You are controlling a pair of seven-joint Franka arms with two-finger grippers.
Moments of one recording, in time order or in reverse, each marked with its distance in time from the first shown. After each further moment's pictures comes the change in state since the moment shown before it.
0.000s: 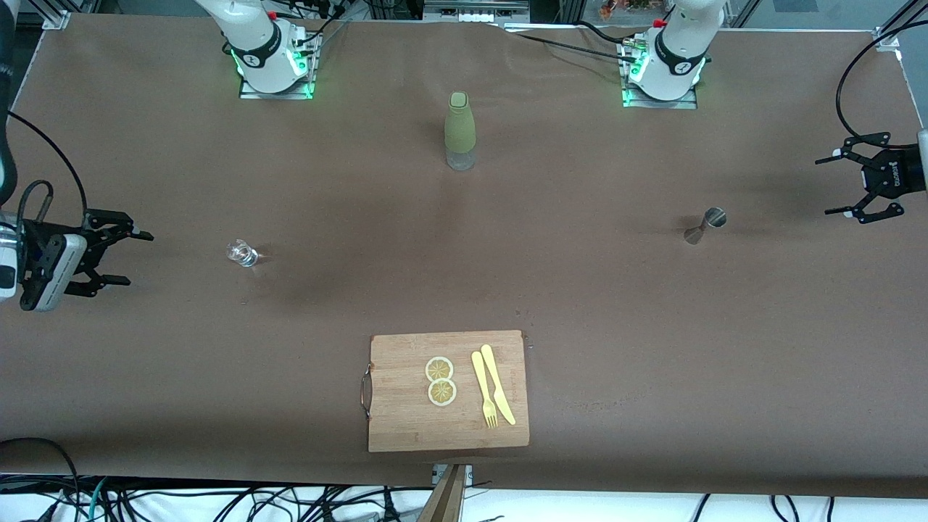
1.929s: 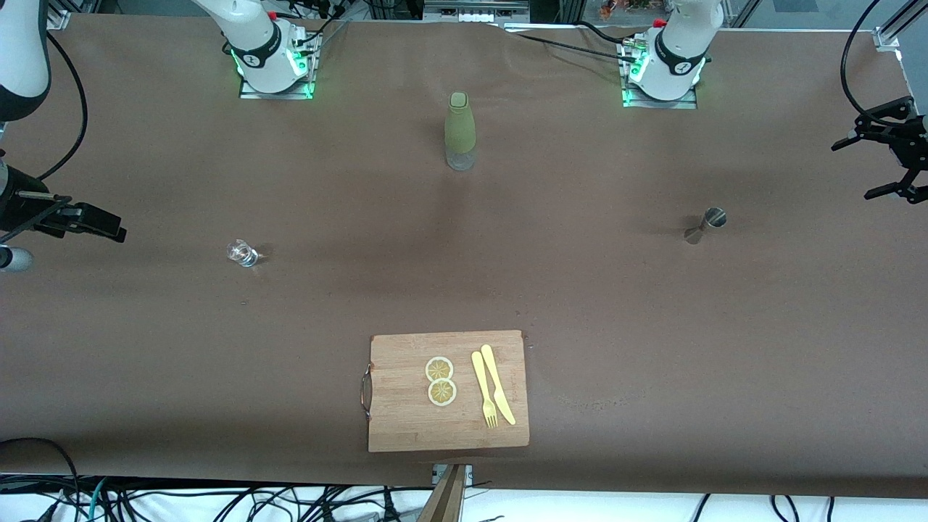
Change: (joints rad) left arm -0.224 -0.216 0.000 0.108 0.217 0.027 -0.636; right arm 0.209 -0.228 0.005 0.045 -0.437 0.012 1.355
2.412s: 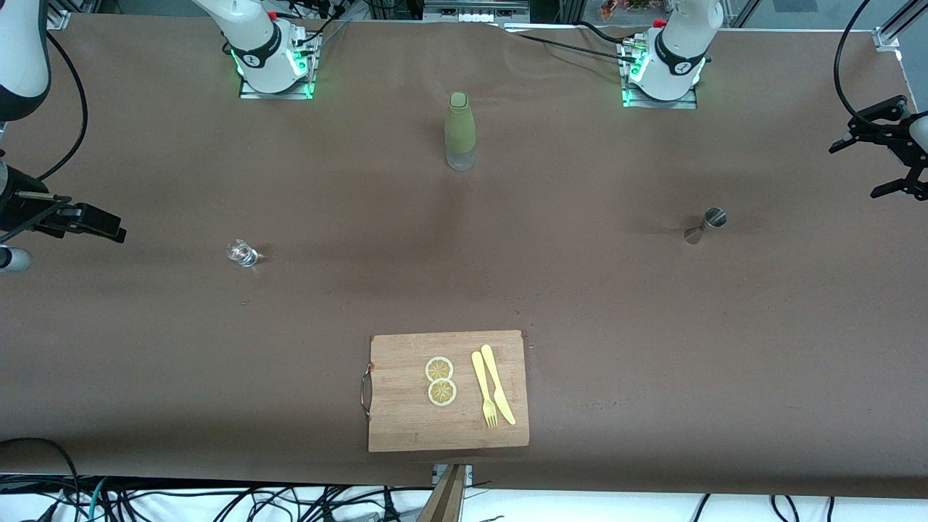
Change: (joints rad) left arm -0.085 -0.005 -0.001 0.061 0.090 -0.003 -0.202; right arm 0.000 0.000 0.000 0.000 0.000 0.002 0.013
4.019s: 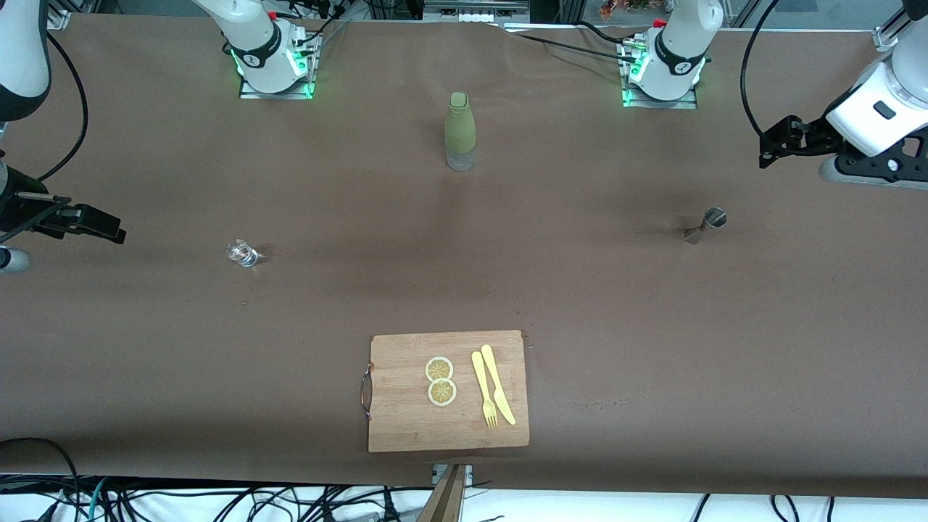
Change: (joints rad) left arm -0.334 -0.016 -0.006 0.057 0.267 -0.019 -1.022; right arm 0.000 0.000 0.001 0.000 0.000 0.007 0.006
